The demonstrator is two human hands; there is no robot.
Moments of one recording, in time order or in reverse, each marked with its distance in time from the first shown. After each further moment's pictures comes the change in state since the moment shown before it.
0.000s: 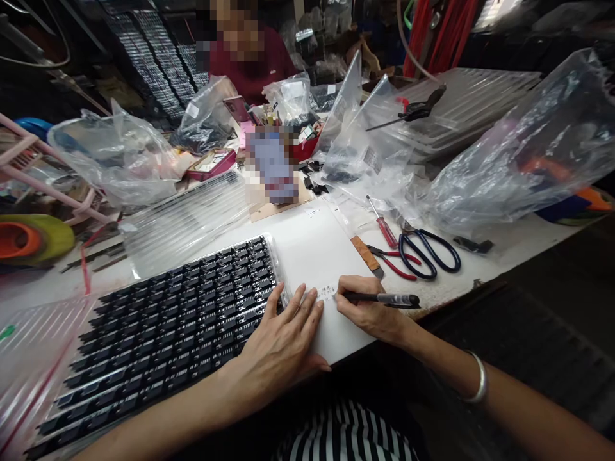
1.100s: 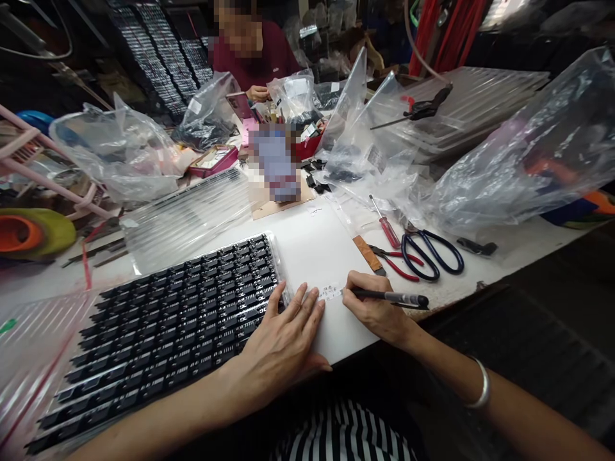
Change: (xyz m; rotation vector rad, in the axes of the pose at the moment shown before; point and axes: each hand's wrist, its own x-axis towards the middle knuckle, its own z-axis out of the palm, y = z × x) left_hand -0.001 0.001 0.003 0.024 0.013 0.005; right_hand -0.001 0.004 0.001 -0.084 0.110 0.065
